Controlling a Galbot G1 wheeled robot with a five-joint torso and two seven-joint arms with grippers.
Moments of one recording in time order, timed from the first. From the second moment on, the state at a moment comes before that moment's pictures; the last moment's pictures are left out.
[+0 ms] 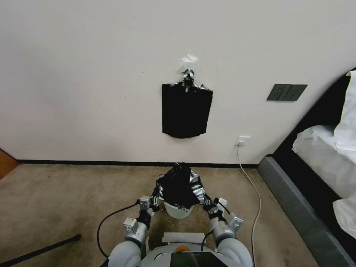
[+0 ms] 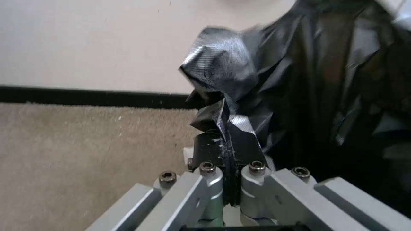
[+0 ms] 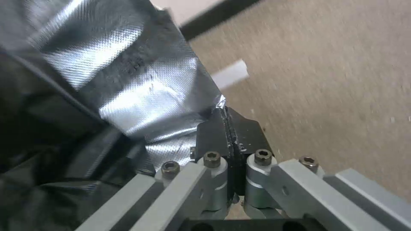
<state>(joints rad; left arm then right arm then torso) 1.70 -0.98 -0.12 -2.10 -0.47 -0.10 -0.37 -1.71 1.35 0.16 2.20 0.69 -0.23 0.63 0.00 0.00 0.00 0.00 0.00</state>
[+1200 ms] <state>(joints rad) 1.59 -1.02 -0.11 -1.90 -0.48 -0.15 -0.33 -1.64 1.34 0.17 2.01 0.62 -0.18 0.55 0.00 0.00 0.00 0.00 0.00</state>
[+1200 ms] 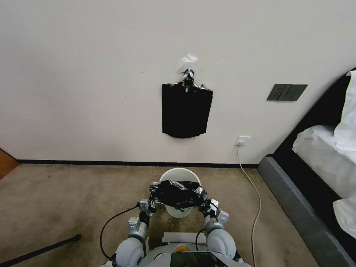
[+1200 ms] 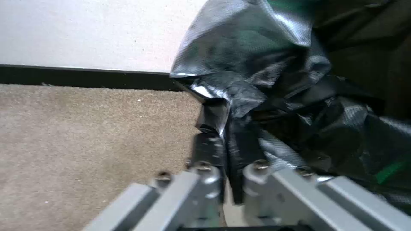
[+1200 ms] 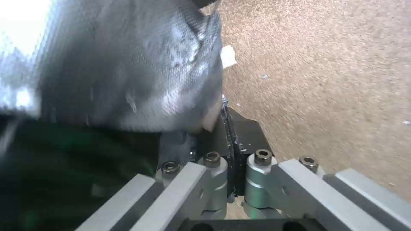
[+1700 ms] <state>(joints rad) 1.70 -0.98 -0.20 -1.98 -0.44 -0.14 -0.32 -1.78 1.30 0.19 2.11 0.54 -0.15 0.54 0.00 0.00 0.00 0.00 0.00</state>
